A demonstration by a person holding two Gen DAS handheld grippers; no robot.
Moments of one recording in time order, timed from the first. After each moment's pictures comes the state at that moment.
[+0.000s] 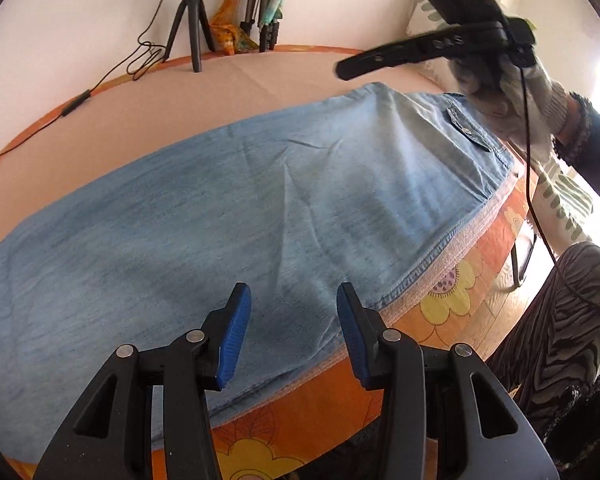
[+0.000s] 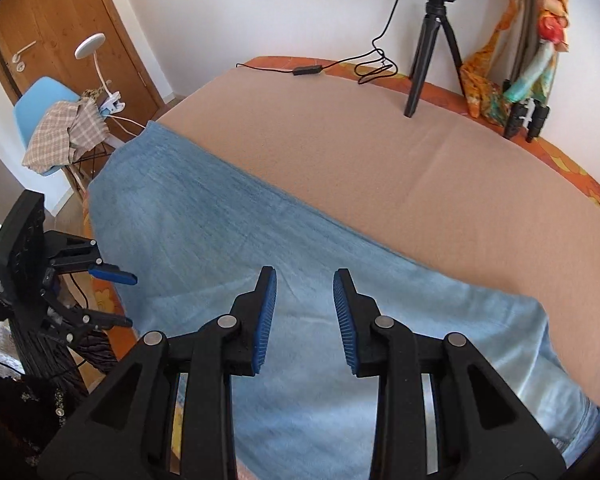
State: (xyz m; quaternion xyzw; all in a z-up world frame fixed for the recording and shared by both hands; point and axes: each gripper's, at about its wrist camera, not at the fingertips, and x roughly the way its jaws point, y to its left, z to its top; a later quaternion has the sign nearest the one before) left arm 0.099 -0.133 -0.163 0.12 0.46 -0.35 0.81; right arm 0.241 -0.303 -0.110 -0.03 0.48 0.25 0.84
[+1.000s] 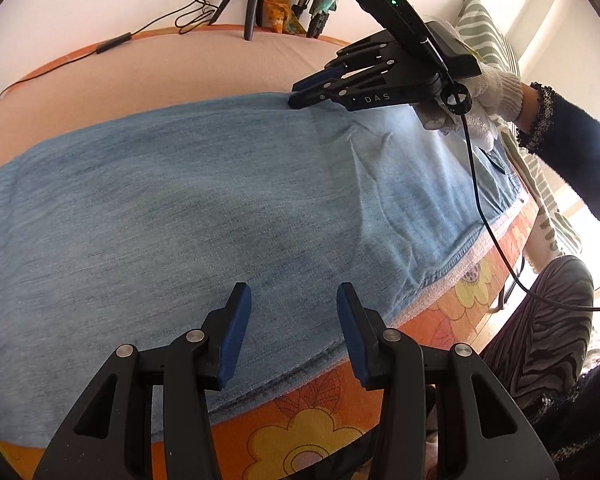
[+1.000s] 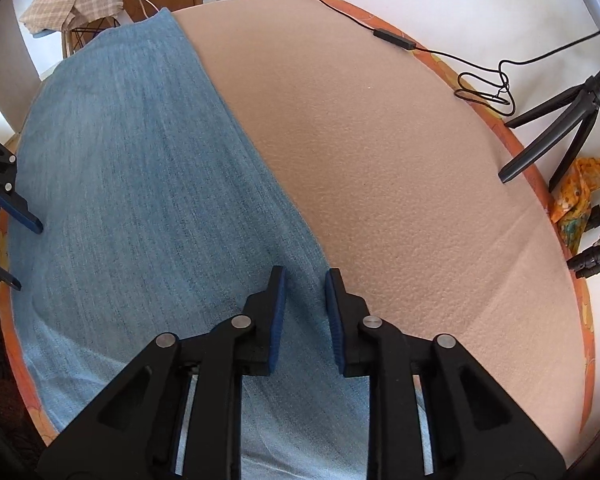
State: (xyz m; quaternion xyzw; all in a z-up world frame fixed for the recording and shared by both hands) left arm 0.121 -0.069 -0.181 0.03 0.50 -0.33 0.80; right arm 0.306 -0.202 -0.181 -0.27 0.48 0.29 0.79
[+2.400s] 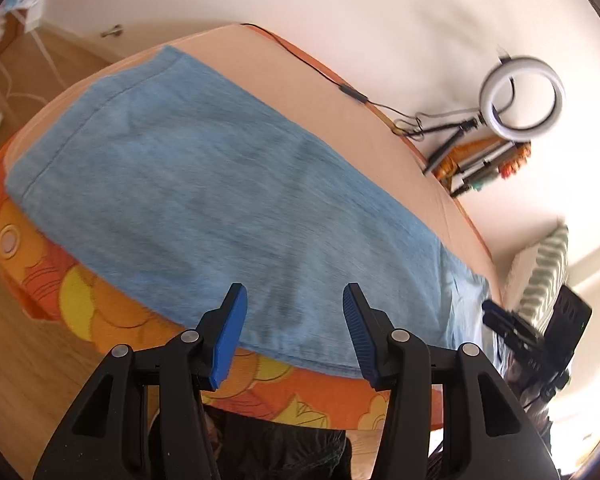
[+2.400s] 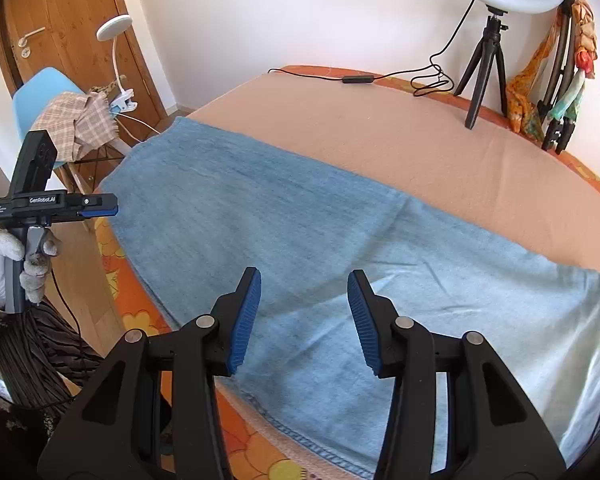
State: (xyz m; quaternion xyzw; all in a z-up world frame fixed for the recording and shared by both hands) left arm 0.093 0.145 -0.168 -0.30 0.45 -0.08 0.84; right arm 0.167 -0.189 -0.122 -0.02 0.43 0.23 0.87
